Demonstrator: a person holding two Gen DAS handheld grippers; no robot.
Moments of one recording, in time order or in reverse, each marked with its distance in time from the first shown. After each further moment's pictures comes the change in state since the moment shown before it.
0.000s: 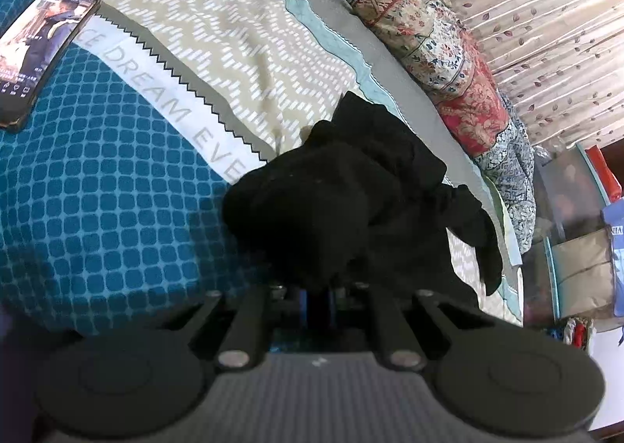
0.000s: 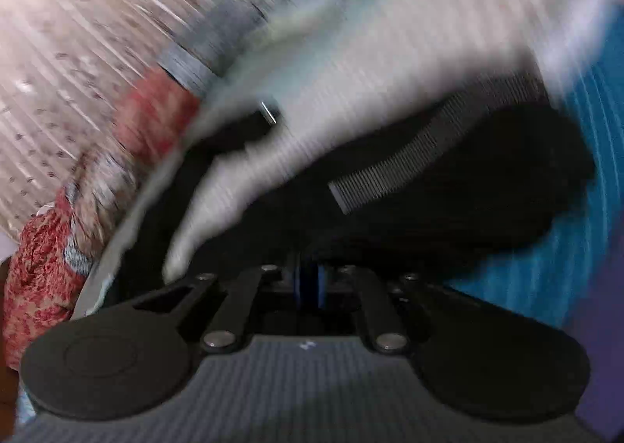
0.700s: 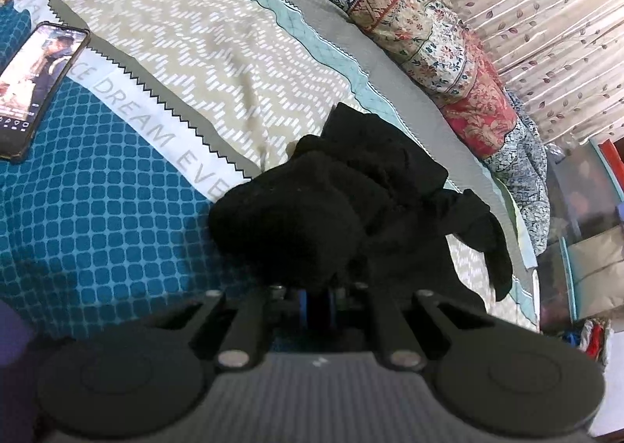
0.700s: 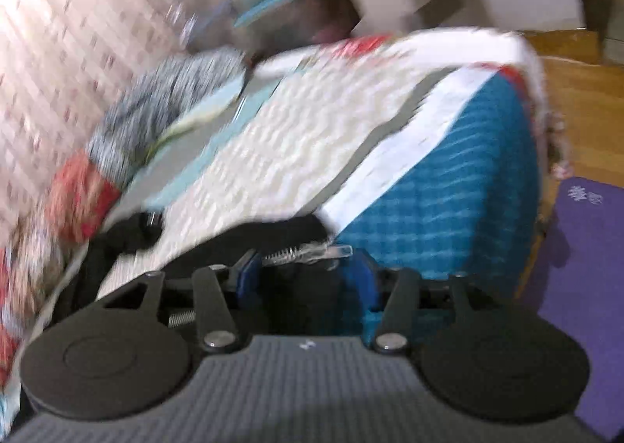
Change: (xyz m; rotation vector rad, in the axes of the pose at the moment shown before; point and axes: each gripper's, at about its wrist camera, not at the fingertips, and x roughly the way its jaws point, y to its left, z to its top) left arm -0.002 -0.032 0.007 0.030 -0.026 0.076; right arm -0.038 -0.051 0.053 -0.124 -0.302 -0.165
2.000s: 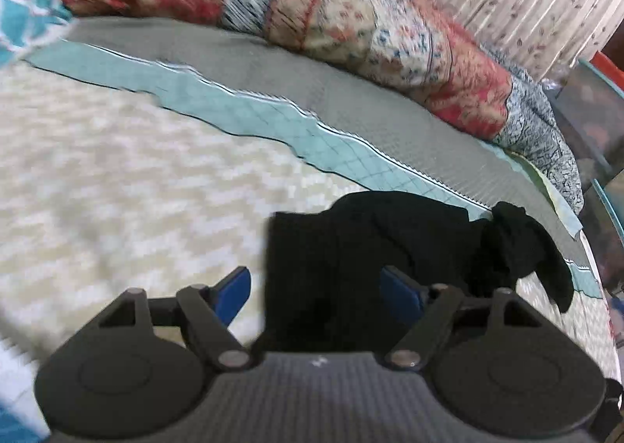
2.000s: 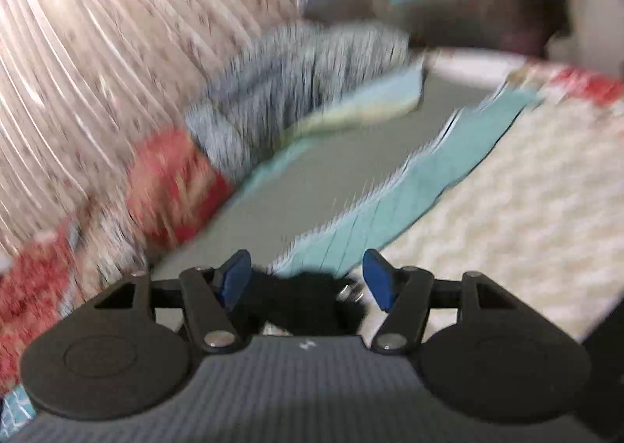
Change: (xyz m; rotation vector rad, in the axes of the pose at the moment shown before) left arm 0.147 -0.077 0.112 0.377 -0.029 0.051; right arm 0.154 0.181 0.109 -0.083 0.145 0.125
